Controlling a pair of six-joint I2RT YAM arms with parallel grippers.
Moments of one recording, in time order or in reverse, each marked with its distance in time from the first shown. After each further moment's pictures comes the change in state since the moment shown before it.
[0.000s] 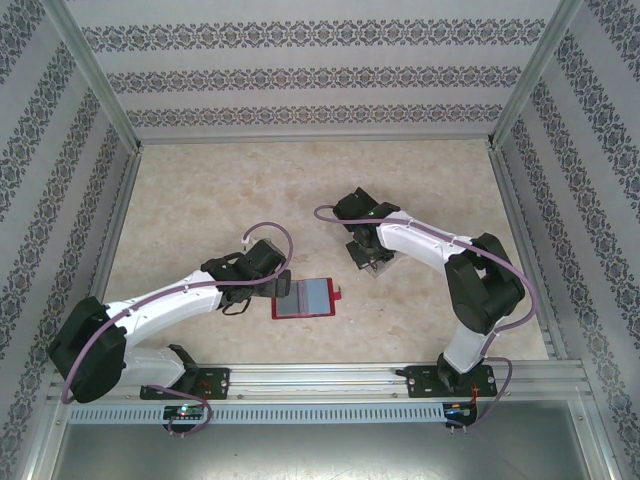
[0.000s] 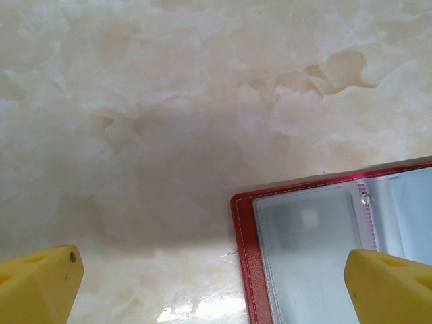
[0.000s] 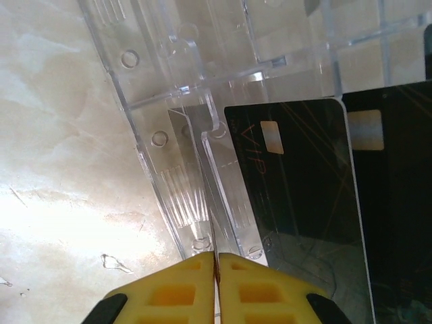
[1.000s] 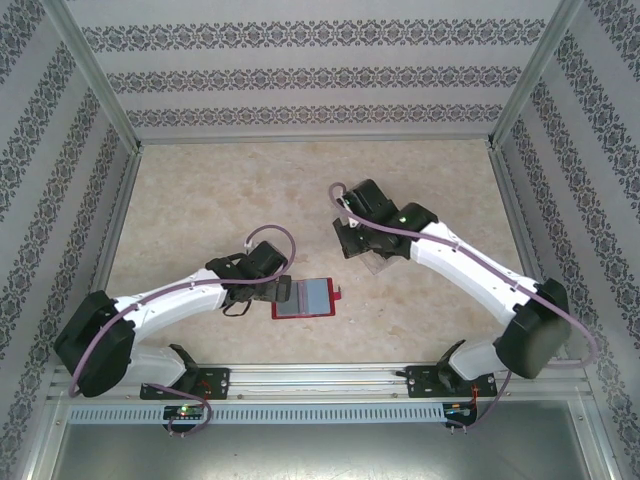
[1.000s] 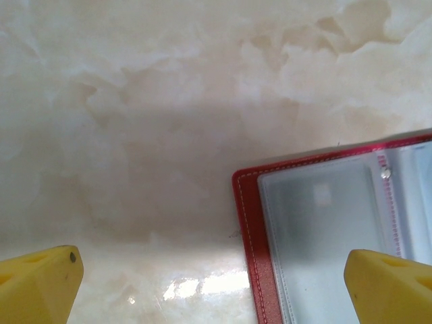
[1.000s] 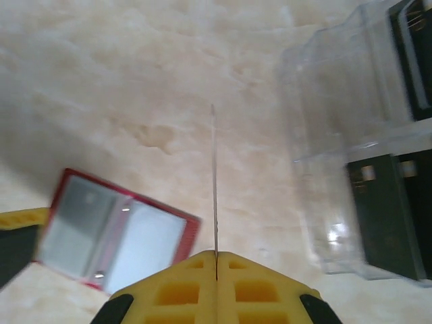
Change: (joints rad) left arm 0.003 0.053 -0.006 -0.017 0.056 0.014; right arm 0.081 -0.343 0.003 0.090 -0.256 0.143
